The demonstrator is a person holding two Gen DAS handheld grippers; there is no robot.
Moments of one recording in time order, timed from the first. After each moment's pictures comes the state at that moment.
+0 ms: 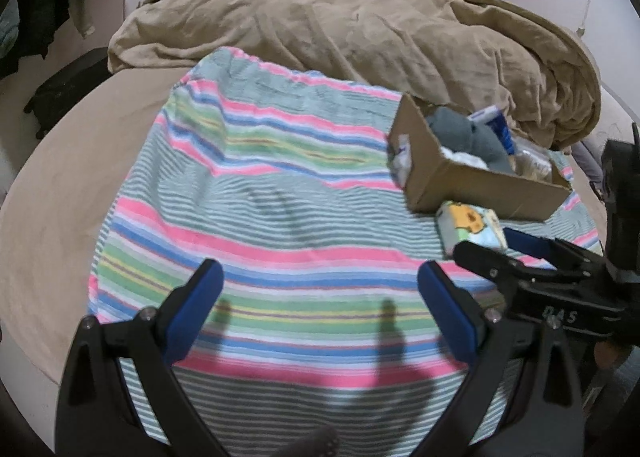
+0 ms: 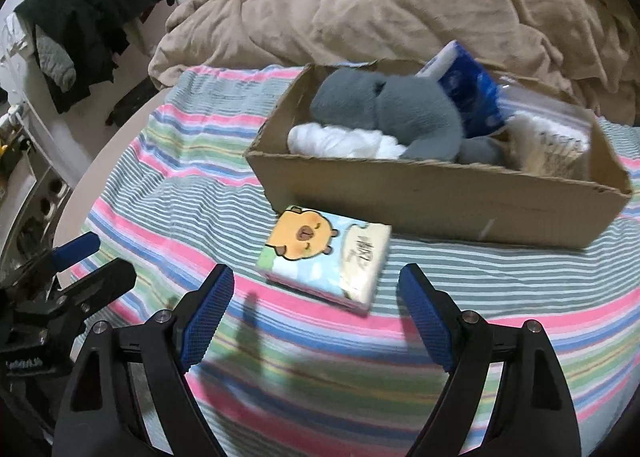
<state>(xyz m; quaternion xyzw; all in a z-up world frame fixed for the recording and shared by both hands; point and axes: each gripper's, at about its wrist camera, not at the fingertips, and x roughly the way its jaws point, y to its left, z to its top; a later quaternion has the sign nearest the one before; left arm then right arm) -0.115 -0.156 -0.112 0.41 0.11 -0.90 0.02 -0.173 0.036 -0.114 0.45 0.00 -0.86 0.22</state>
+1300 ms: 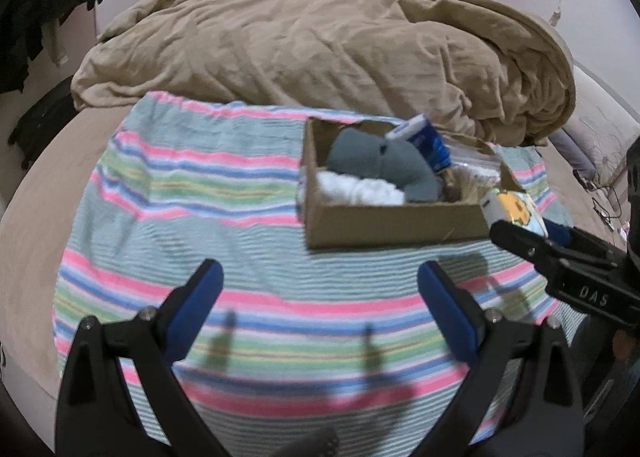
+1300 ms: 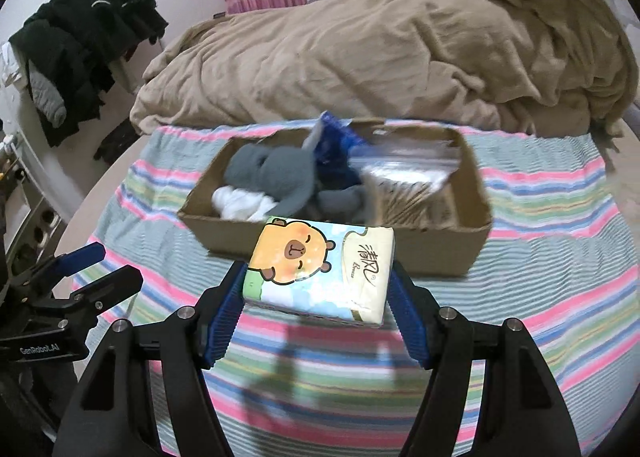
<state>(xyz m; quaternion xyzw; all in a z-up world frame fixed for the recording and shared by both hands) -0.147 -0.065 -0.067 0.40 0.08 -0.91 -0.02 -0.172 0.142 -0.058 0.39 -0.02 -0.90 0.18</state>
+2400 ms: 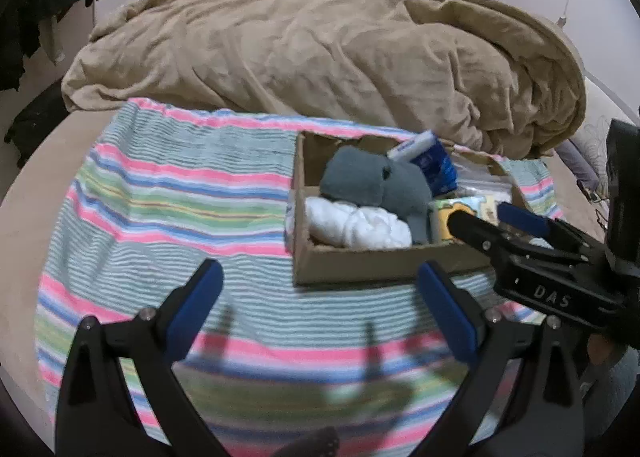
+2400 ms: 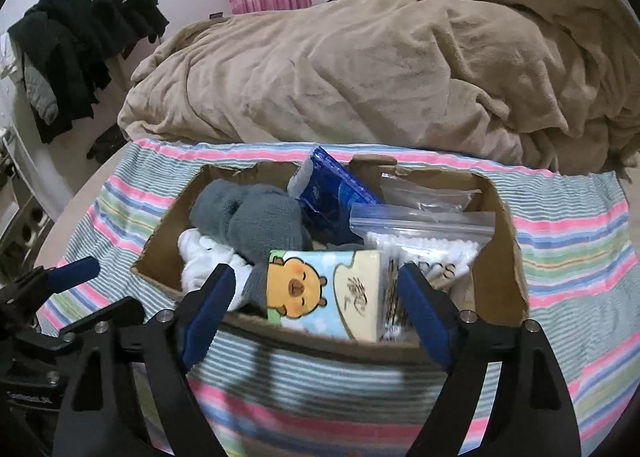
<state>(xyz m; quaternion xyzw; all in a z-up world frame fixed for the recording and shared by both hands) -0.173 -0.058 -0.070 0.40 0.09 -0.91 -0.01 -0.227 0.123 -0.071 0.38 0.00 -0.91 0.19</state>
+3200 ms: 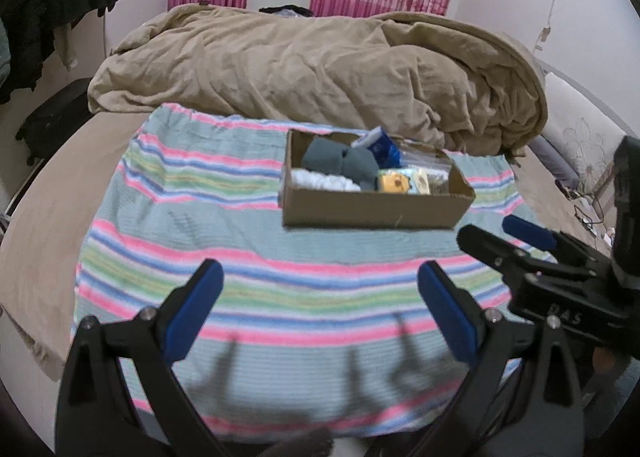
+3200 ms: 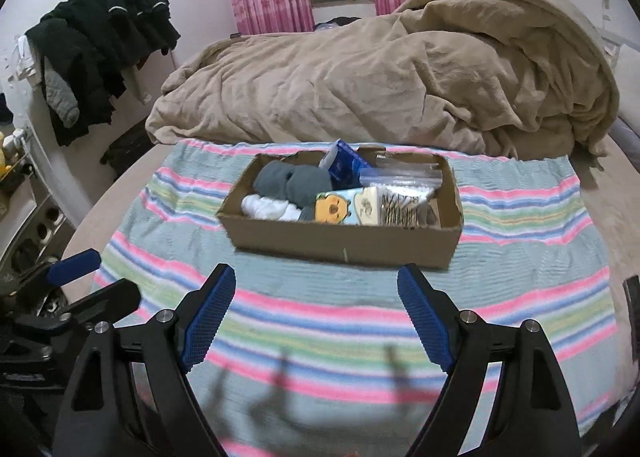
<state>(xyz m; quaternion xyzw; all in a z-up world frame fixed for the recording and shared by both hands) -0.063 -0.041 -0.028 0.37 0.09 -0.92 -0.02 -0.108 0.140 -0.022 0.36 0.00 -0.91 0.19</state>
